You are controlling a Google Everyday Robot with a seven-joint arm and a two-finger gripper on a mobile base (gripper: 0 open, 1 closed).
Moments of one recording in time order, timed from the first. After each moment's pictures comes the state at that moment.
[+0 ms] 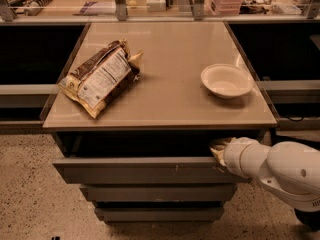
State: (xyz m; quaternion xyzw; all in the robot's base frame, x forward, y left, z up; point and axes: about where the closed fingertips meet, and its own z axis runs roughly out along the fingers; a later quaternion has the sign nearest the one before) arm 0.510 -0.171 0.684 -0.33 0.84 0.04 0.43
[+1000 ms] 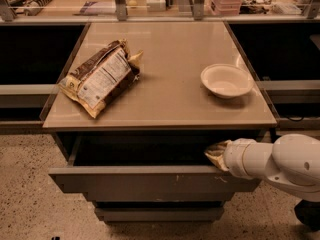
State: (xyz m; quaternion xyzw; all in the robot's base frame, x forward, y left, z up) arm 0.491 -0.160 0.678 -0.41 0.82 0.08 0.39
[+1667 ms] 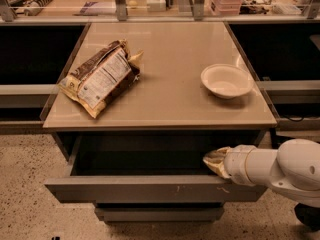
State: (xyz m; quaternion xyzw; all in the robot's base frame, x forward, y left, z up) arm 0.474 -0.154 0.669 -0.42 0.81 0.12 0.38
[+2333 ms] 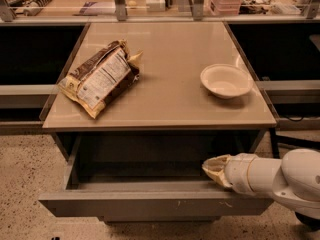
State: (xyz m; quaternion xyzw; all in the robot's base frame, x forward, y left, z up) arm 0.453 -0.147 0.661 -0.42 0.81 0.15 0.39
